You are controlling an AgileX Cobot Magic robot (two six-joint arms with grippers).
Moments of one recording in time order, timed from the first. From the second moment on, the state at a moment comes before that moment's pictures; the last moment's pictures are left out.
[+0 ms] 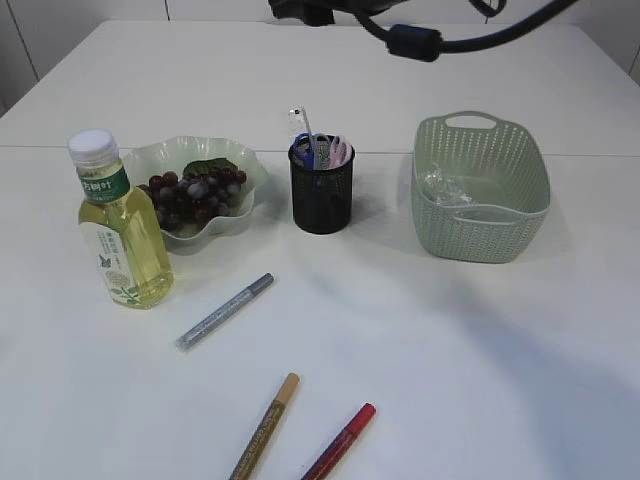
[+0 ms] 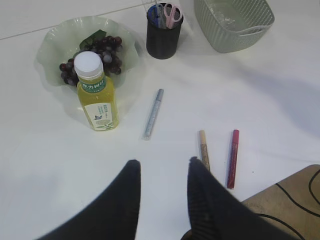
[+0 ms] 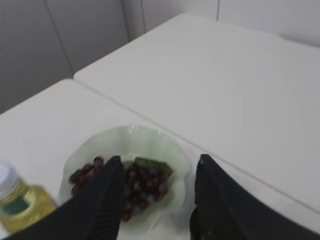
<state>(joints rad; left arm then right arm) -0.58 0.86 -1.32 0.00 1.27 -0.14 0.50 1.77 -1.58 0.42 0.30 -0.44</state>
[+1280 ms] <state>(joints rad) -0.58 1.04 -1.32 -0.11 1.27 -0.03 0.50 1.35 -1.24 0.00 1.24 0.14</state>
